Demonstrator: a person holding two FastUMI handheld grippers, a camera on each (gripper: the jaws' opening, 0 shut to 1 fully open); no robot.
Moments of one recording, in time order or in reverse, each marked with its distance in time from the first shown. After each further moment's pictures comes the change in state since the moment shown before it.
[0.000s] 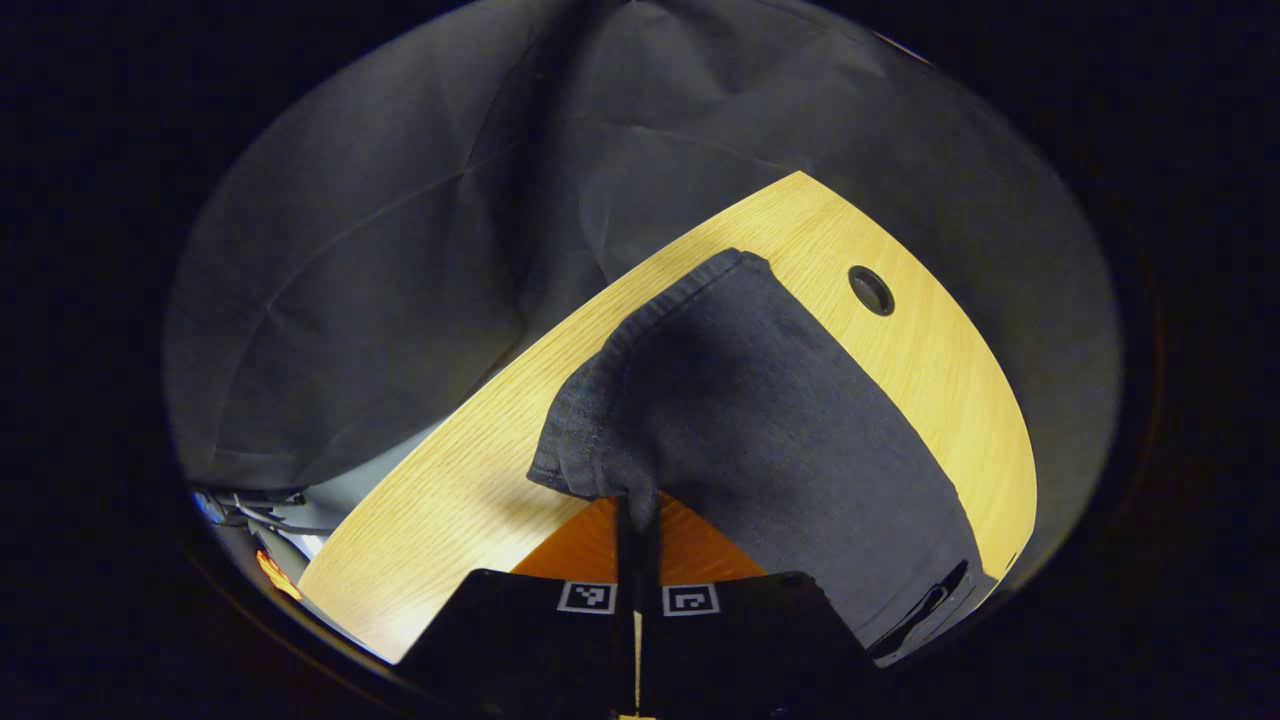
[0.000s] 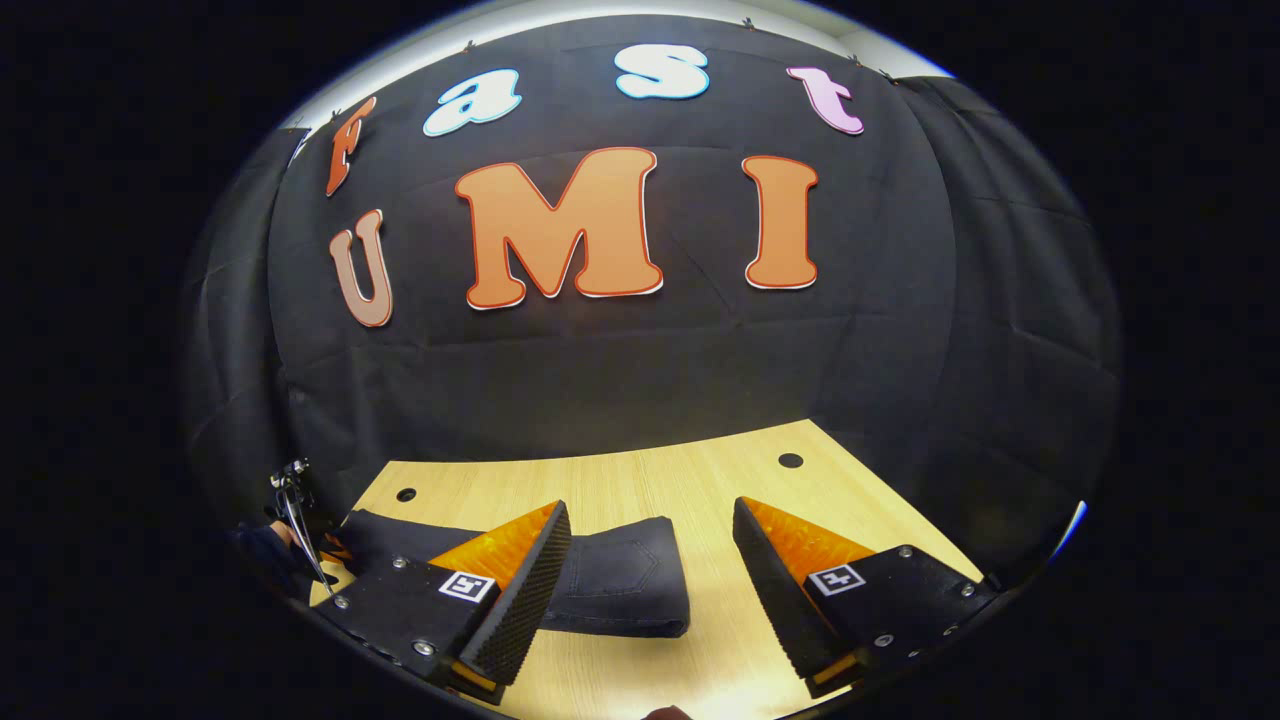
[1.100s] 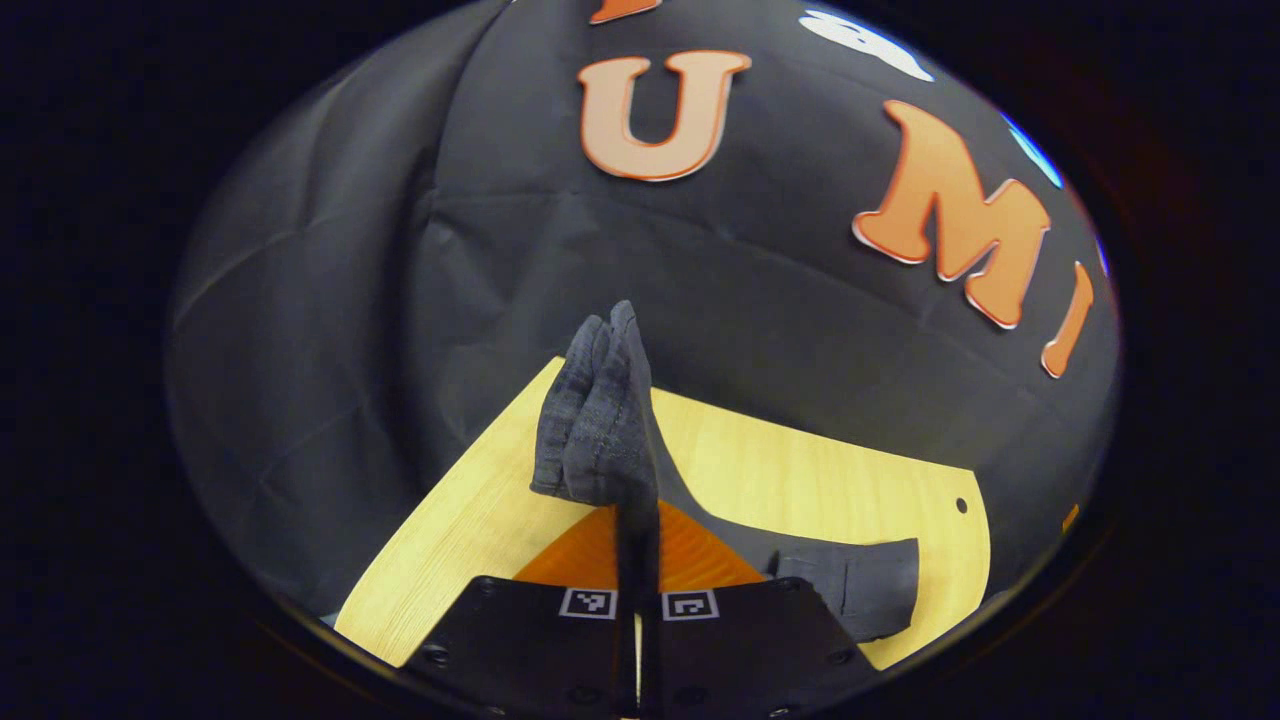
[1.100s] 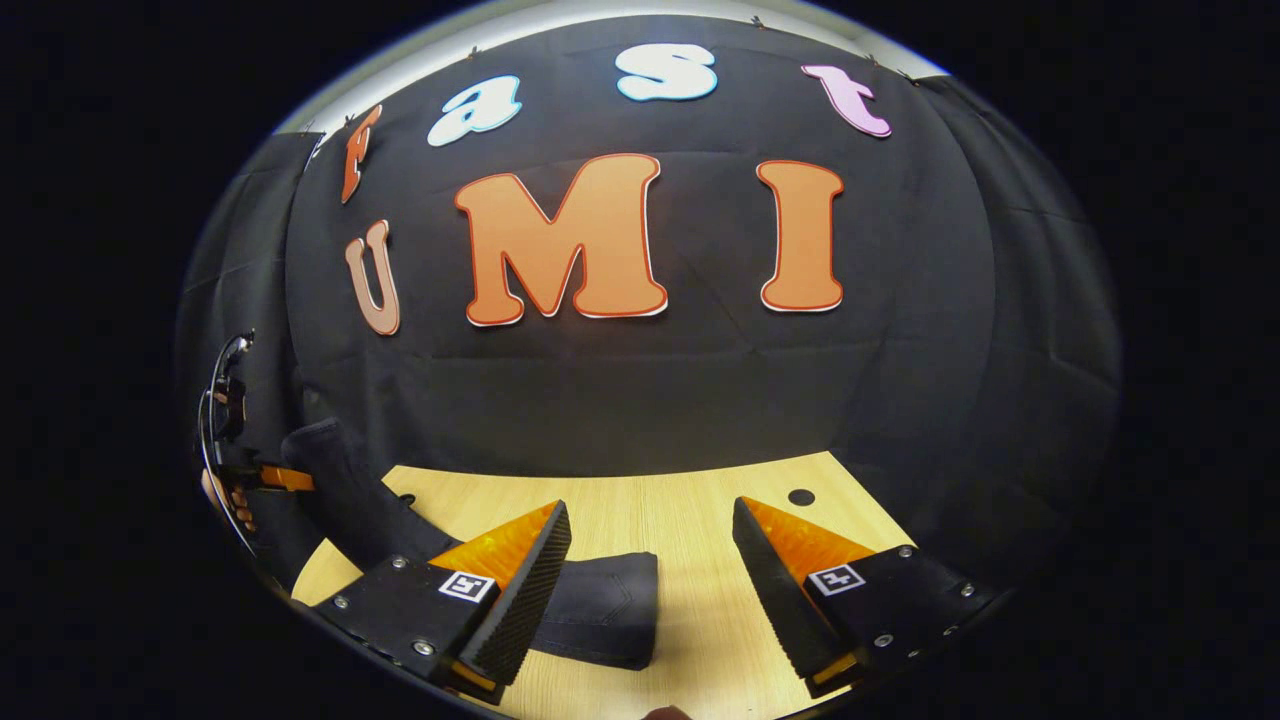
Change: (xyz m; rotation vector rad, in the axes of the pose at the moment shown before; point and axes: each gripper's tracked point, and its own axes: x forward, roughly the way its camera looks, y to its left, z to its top) left arm -0.217 -0.110 0.034 0.380 -0.497 -0.322; right arm 0.049 -0.034 0.030 -0.029 -0.042 0.102
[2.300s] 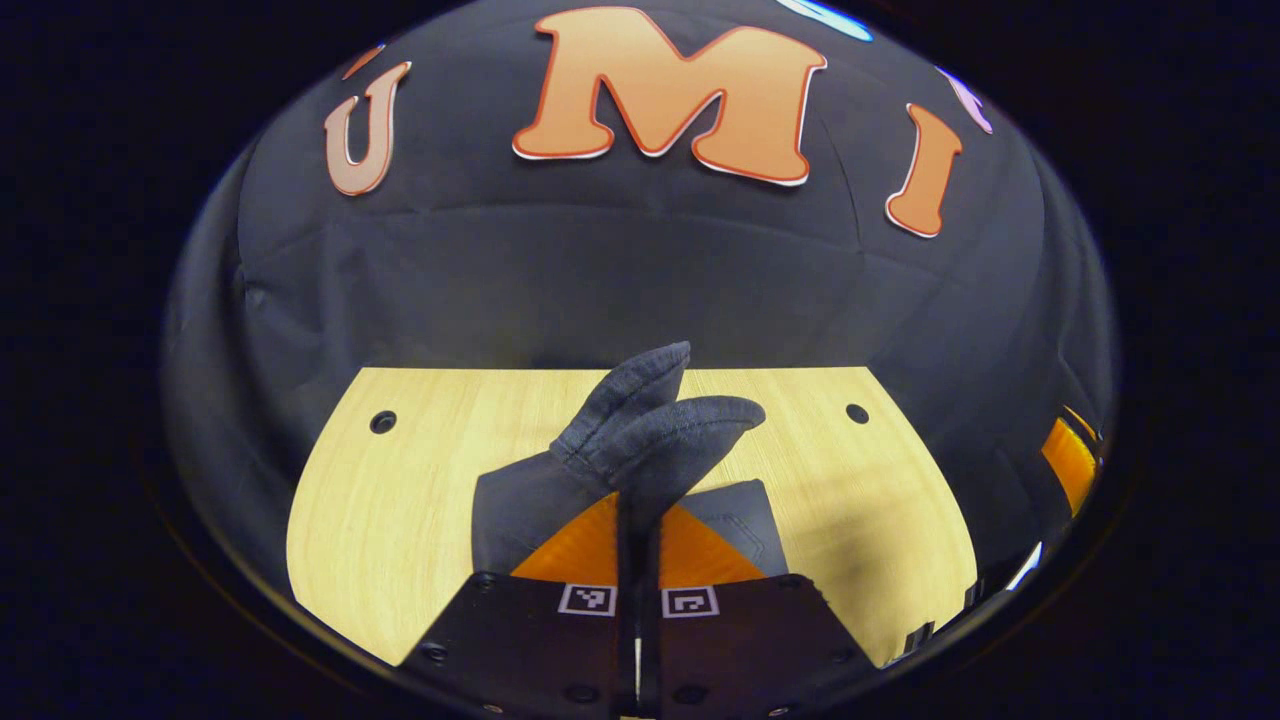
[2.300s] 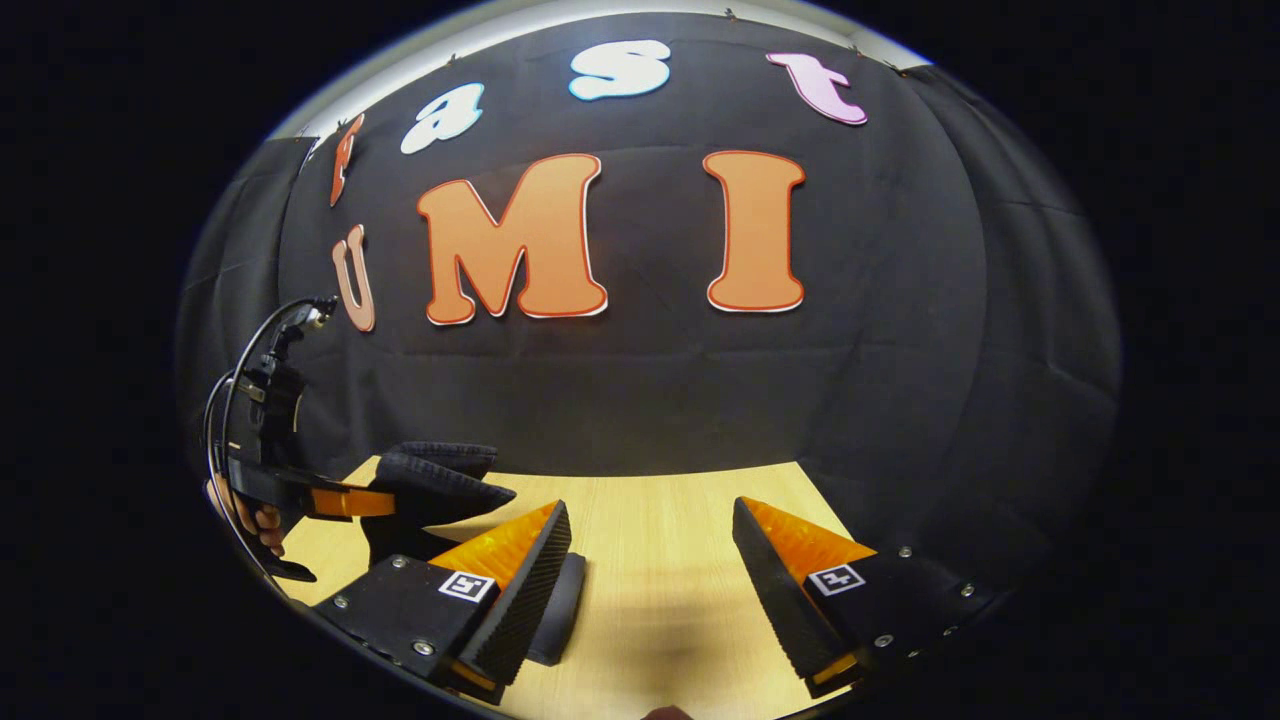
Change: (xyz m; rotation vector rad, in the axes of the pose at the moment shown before) left arm 0.004 -0.267 -0.093 0.276 0.151 -0.225; right arm 0.019 -0.108 -0.005 -0.019 0.007 0.015
